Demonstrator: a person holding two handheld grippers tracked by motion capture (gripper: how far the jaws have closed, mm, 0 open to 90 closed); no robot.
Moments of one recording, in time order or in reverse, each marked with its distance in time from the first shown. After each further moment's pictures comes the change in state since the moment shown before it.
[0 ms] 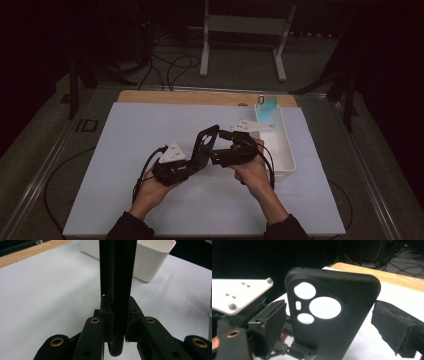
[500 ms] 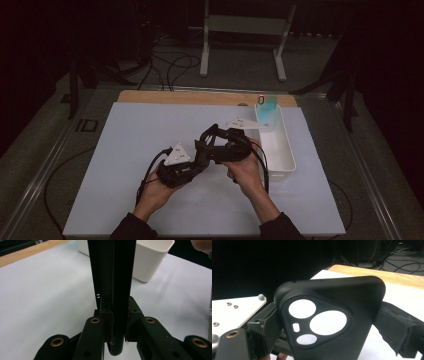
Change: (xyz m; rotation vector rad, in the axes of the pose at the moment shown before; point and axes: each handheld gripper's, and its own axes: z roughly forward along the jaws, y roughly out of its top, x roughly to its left) left arm -0.010 0.002 0.007 0.003 -0.003 0.001; right arm 0.003 0.000 0.013 -0.023 -0.027 0.054
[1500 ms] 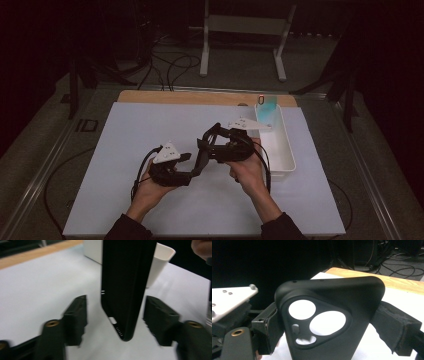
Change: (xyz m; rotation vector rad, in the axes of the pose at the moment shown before) left arm 0.013 -0.007 -0.021 -0.060 0.043 -0.048; right arm -0.002 0.001 -0.006 -0.019 -0.016 -0.022
